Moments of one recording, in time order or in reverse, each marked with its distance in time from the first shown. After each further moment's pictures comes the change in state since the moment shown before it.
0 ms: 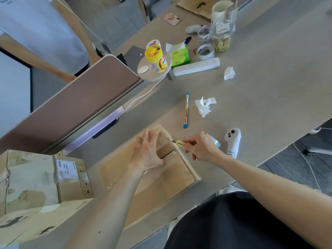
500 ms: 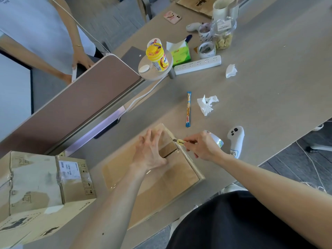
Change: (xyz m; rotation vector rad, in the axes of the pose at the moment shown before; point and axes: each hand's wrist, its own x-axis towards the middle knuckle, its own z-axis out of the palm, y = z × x) left_hand 0.000 -0.003 -0.001 0.003 -0.015 0.003; right_hand 0.006 0.003 0.009 0.010 0.034 -0.037
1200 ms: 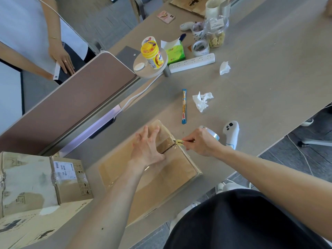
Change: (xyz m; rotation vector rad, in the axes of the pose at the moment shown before) left_hand -0.003 0.003 0.000 0.005 -0.058 -0.050; right_hand -0.007 0.001 -0.005 -0.122 -0.044 -0.125
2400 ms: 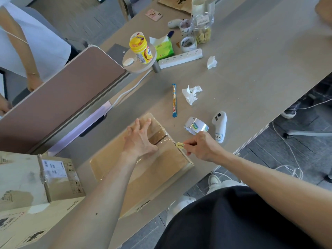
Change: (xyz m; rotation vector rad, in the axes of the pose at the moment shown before) left_hand -0.004 0.003 0.004 -0.016 0.011 -0.015; right_hand -0.069 -0.003 0.007 0.137 0.057 0.198
